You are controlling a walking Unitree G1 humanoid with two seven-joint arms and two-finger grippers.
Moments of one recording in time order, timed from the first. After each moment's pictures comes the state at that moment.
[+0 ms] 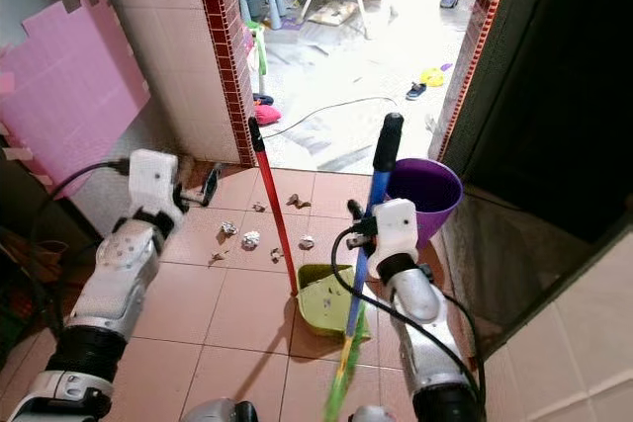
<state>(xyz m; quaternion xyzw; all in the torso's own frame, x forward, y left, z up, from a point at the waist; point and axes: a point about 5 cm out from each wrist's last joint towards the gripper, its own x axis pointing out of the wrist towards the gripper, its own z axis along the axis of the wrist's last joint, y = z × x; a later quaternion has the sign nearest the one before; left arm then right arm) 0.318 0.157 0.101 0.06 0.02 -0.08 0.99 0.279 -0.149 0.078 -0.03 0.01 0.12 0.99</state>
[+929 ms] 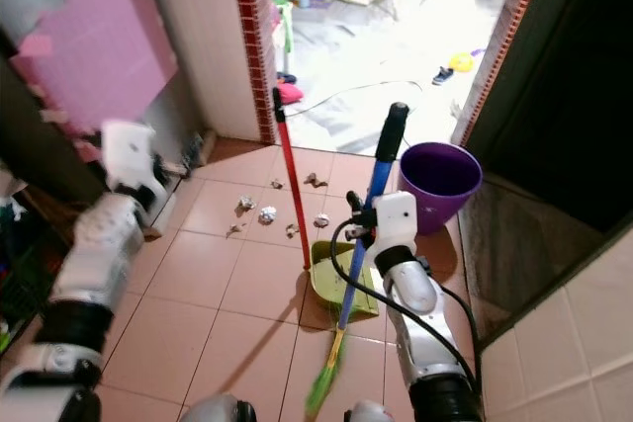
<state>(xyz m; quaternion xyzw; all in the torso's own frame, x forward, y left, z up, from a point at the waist) 0.334 0.168 0.127 0.05 -0.01 -0.07 1.00 0.281 -0.149 0.080 -0.02 0.00 0.11 0.99</state>
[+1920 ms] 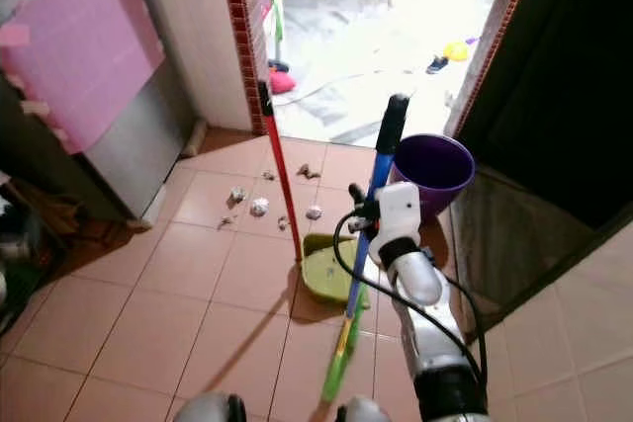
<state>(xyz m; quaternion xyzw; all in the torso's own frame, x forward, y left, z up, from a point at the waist) 0.188 0.289 0.130 0.13 0.11 0.16 0.97 0.287 -0.148 0.088 -0.03 0.00 0.13 0.99</state>
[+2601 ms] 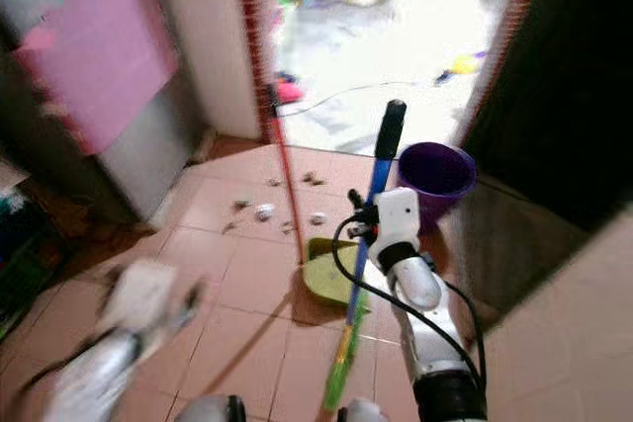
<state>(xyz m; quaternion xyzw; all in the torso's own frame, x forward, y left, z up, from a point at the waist) 0.205 0.144 0.064 0.15 0.15 -0.10 0.97 0.284 -0.148 0.085 -0.02 0.00 0.13 0.99</state>
